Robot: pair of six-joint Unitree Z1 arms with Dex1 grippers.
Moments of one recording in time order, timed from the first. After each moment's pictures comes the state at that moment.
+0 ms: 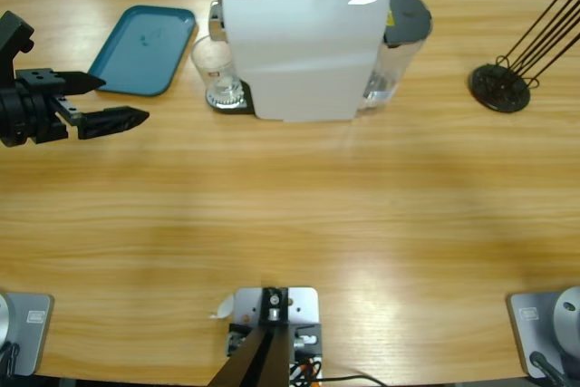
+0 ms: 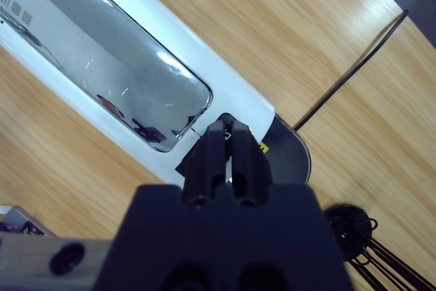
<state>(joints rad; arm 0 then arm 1) -0.69 1.28 -0.55 -0.06 -0.08 0.02 0.60 1.90 -1.92 1.01 0.03 -0.13</state>
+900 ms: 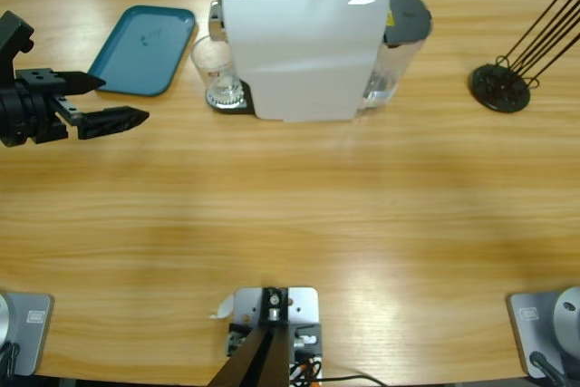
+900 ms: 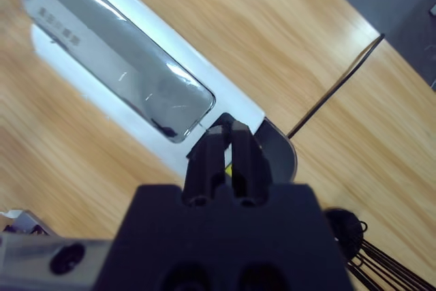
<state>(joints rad) -0.69 1.28 -0.55 -0.06 -0.08 0.02 0.61 1.80 -1.89 0.97 0.03 -0.13</state>
